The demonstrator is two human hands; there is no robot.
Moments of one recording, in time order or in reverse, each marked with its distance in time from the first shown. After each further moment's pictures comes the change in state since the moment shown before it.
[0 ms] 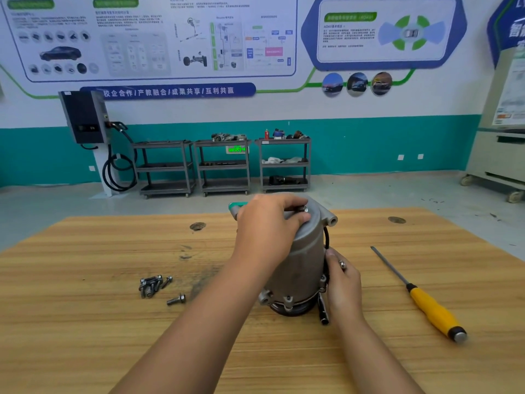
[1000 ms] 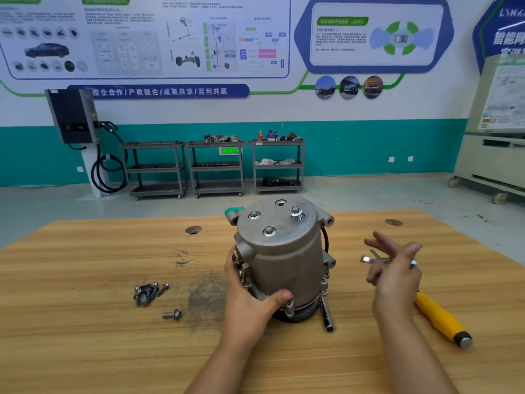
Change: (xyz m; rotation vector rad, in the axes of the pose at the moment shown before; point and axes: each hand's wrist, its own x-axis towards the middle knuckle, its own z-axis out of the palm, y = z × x) left_hand -0.061 -0.112 0.060 -0.612 0.112 -0.161; right_hand 0.010 -0.040 -0.034 -0.012 0.348 -0.198
